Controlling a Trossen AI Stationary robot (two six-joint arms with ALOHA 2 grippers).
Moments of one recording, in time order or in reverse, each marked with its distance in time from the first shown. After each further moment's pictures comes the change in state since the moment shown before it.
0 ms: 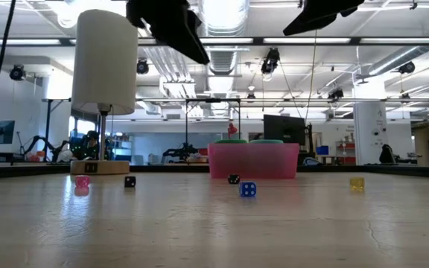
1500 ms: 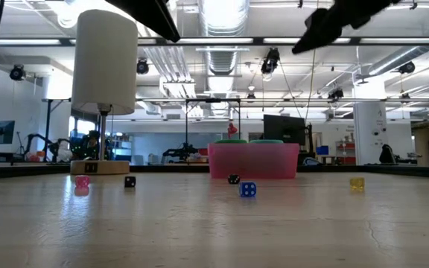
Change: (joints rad) left arm -0.265 -0.039 -0.001 -0.143 -0.214 -0.274; right arm 0.001 0.019 -0.034 -0.044 -0.167 0.101
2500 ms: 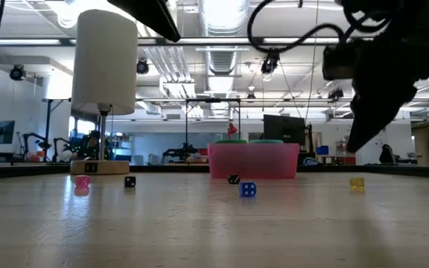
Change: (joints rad) left arm 0.002 -0.002 0.000 0.001 -0.019 -0.003; right arm 0.150 0.270 -0.190 -0.002 0.092 0.789
